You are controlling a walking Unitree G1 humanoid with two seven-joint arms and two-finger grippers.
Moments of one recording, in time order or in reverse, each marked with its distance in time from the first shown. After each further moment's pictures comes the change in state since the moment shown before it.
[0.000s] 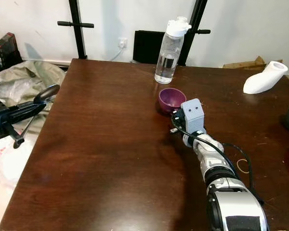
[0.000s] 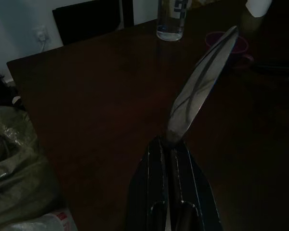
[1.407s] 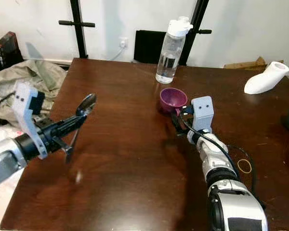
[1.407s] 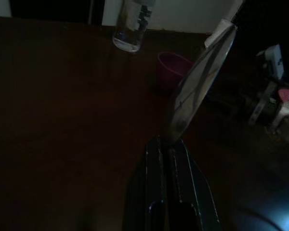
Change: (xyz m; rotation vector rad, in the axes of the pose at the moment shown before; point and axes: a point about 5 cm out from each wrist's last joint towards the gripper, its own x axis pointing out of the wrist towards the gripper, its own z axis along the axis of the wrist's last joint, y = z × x) left arm 0.051 -0.067 -0.029 -0.320 -0.103 -0.067; right arm -0.003 -0.006 0.005 0.101 -0.087 -0.065
